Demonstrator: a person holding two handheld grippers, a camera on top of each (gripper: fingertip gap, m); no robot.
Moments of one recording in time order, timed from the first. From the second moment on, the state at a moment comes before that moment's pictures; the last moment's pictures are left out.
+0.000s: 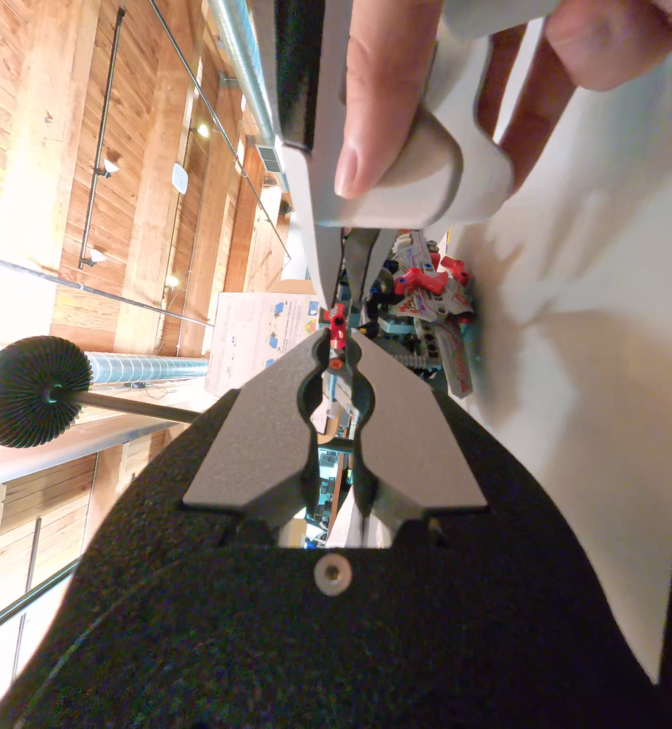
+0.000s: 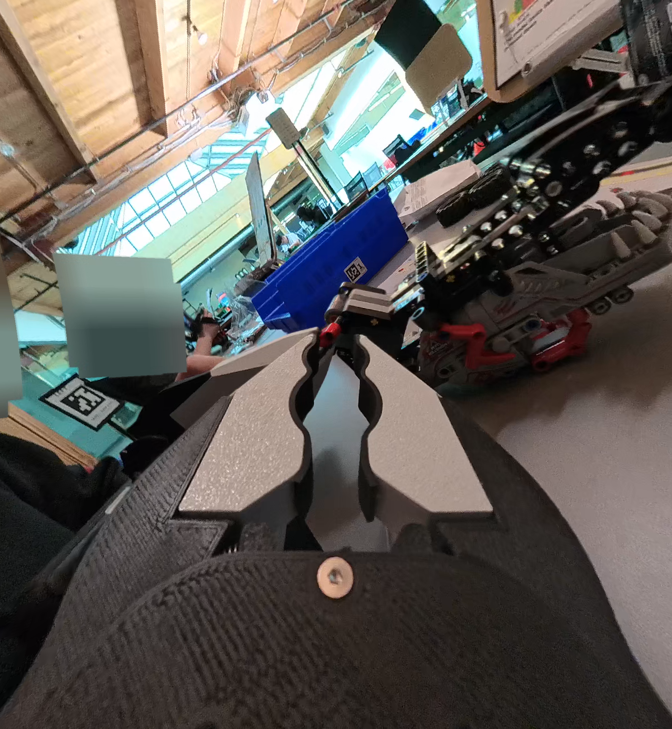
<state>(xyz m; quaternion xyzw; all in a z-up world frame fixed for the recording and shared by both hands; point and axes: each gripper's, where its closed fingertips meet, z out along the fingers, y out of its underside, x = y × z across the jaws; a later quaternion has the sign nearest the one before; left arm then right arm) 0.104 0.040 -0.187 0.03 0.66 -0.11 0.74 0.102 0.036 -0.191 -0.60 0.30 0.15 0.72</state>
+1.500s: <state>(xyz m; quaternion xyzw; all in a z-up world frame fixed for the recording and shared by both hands) 0.102 0.036 -0.189 0.07 0.63 -0.09 0.77 0.103 0.047 -0.192 -0.54 0.35 0.27 0.72</state>
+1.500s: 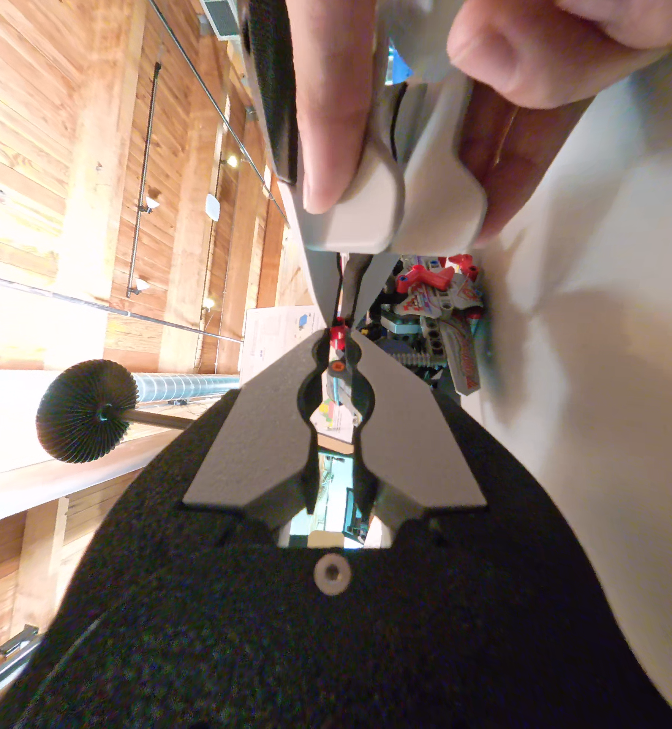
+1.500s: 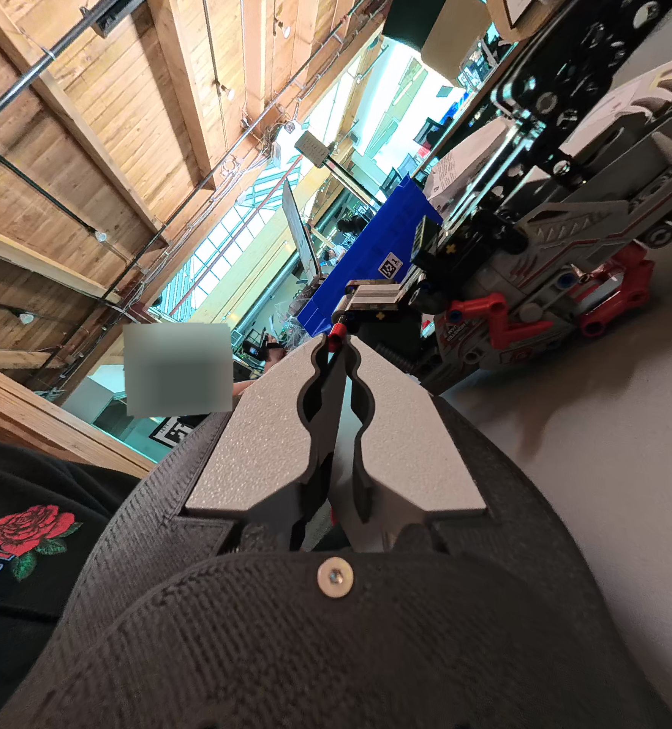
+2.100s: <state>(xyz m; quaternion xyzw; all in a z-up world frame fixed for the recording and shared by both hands) 0.103 0.037 -0.191 0.07 0.64 -0.10 0.76 0.107 0.046 -0.195 -0.55 0.36 0.23 0.72</state>
